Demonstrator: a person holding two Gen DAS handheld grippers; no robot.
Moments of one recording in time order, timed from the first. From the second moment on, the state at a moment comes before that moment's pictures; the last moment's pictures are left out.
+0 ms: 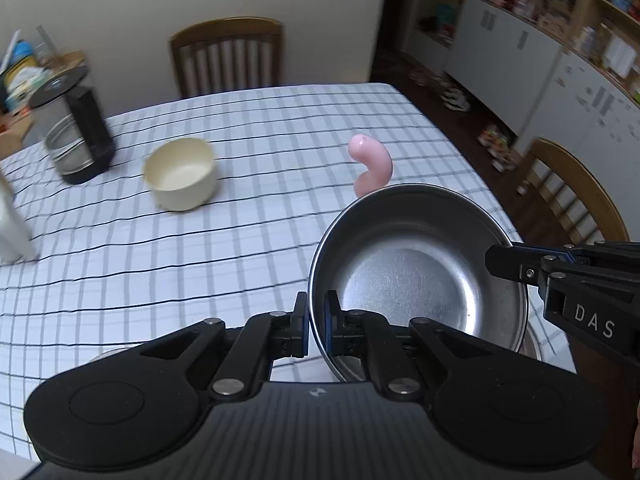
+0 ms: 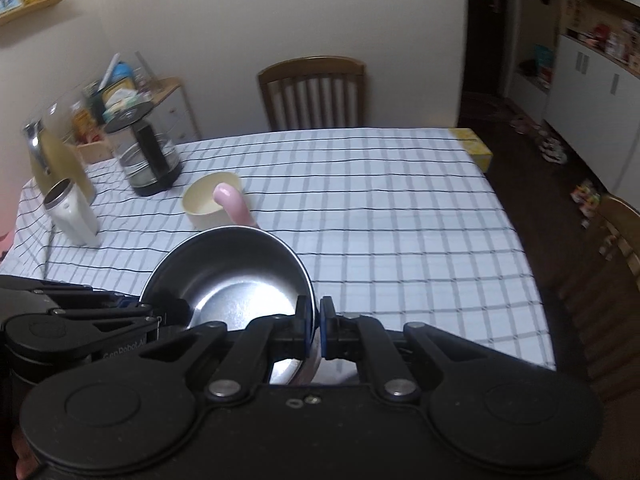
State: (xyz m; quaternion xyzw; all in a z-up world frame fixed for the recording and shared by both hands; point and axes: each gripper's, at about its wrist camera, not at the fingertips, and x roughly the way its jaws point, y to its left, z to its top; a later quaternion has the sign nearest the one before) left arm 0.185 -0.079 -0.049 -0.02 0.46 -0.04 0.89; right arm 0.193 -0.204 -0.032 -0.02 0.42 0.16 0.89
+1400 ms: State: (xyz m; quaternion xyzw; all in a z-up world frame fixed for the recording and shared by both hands) left arm 0.180 -0.195 -0.151 0.10 0.51 -0.12 0.84; right arm 0.142 -0.314 -0.128 0.05 0.50 0.03 0.87
